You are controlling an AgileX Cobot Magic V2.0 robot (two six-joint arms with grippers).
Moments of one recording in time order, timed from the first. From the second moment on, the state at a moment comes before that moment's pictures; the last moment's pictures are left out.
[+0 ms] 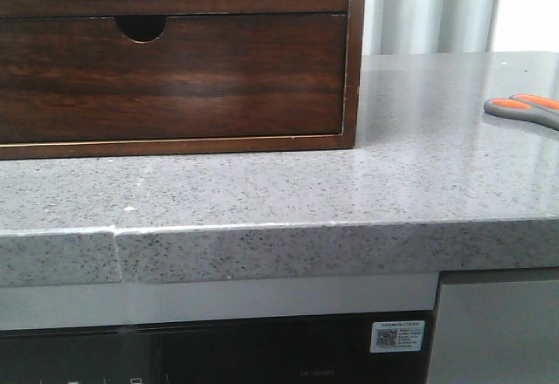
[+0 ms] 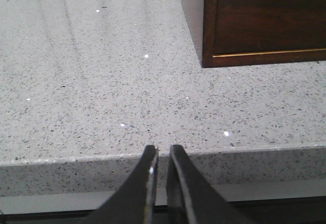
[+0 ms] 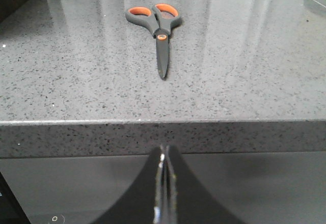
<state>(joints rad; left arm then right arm) 0.02 -0.01 0.00 -0.01 0.32 0.07 -0.08 -0.01 0.02 -0.03 0.33 -0.02</state>
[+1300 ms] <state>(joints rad) 0.02 -0.01 0.00 -0.02 0.22 0.07 -0.08 -0.01 0.02 -0.10 0.15 -0.02</state>
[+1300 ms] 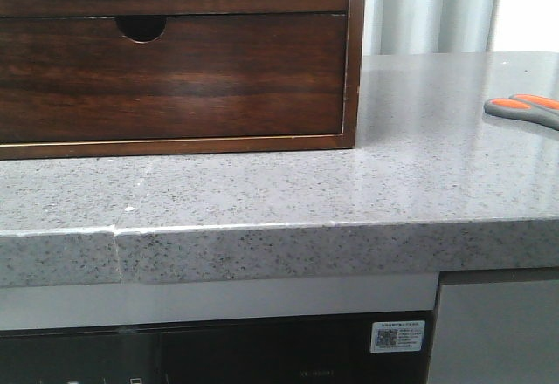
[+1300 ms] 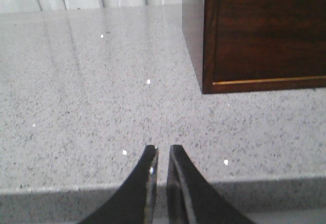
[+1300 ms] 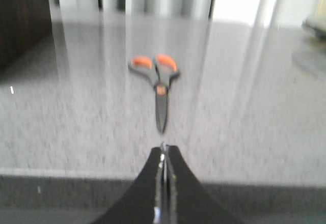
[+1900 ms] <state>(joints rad) 0.02 -0.01 0.00 -0.10 0.13 0.07 -0.08 -0.01 0.02 -0.04 0.09 -0.02</state>
